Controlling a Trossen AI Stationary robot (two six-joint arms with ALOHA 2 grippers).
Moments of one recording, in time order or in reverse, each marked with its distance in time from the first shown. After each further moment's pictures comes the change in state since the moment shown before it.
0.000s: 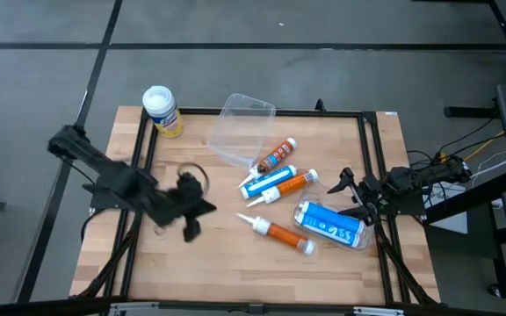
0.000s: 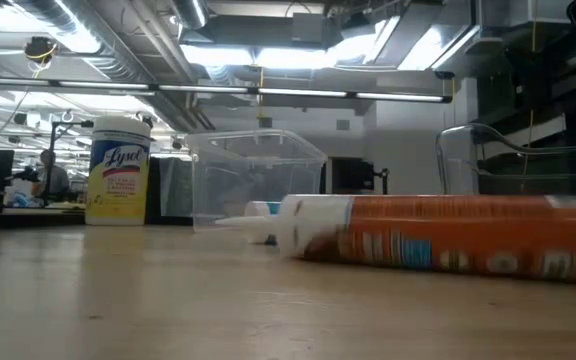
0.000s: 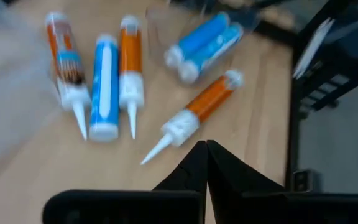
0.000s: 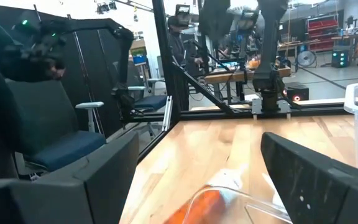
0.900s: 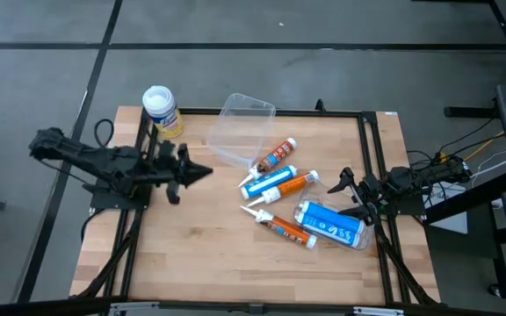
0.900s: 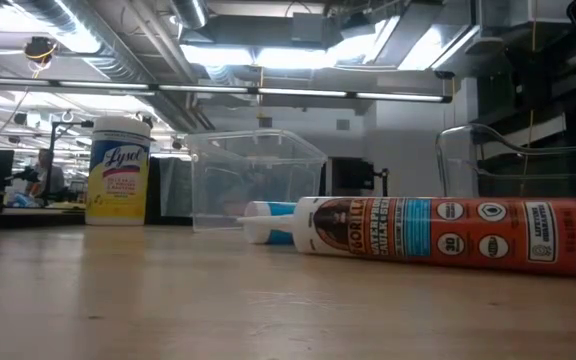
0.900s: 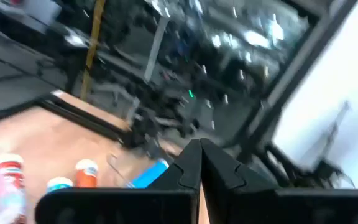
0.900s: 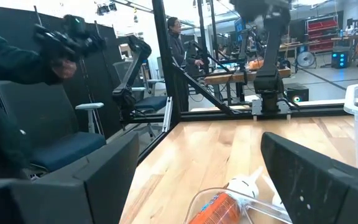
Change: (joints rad) left arm 0.263 -0.434 -0.531 0.923 0.130 0.301; right arm 0.000 0.000 0.000 0.004 0.002 0.001
